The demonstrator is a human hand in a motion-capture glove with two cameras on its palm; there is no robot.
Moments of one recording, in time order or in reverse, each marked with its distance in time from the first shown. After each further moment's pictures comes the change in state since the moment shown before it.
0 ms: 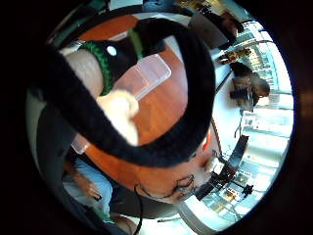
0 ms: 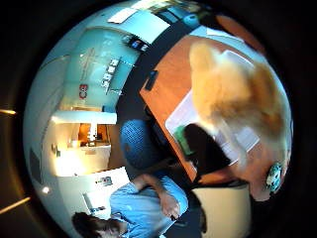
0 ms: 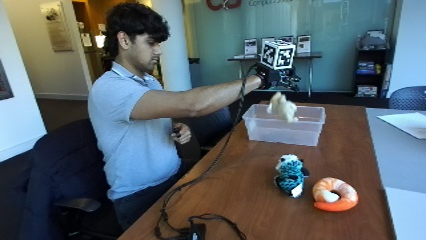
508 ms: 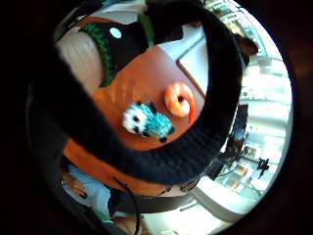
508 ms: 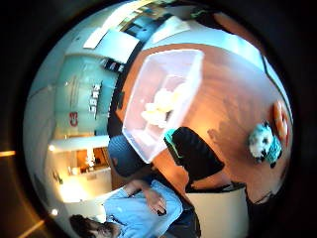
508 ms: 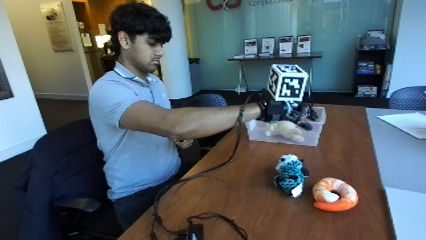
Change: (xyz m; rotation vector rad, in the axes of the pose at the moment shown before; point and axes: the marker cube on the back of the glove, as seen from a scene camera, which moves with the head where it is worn) arm 0.179 0.105 0.031 -0.019 0.043 0.366
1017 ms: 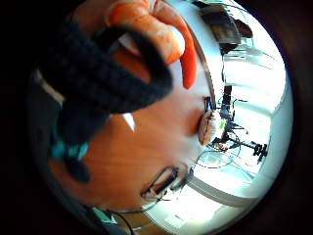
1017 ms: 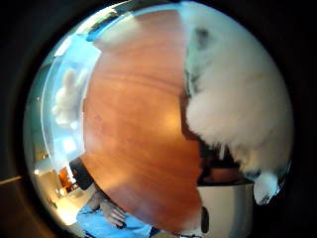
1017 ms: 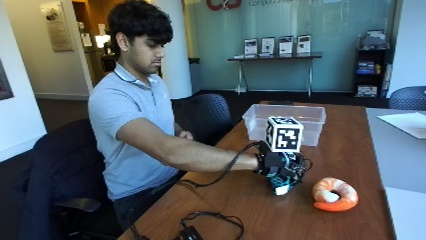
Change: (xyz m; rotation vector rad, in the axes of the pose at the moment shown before) arm 0.100 0.012 0.134 -0.011 0.219 0.085
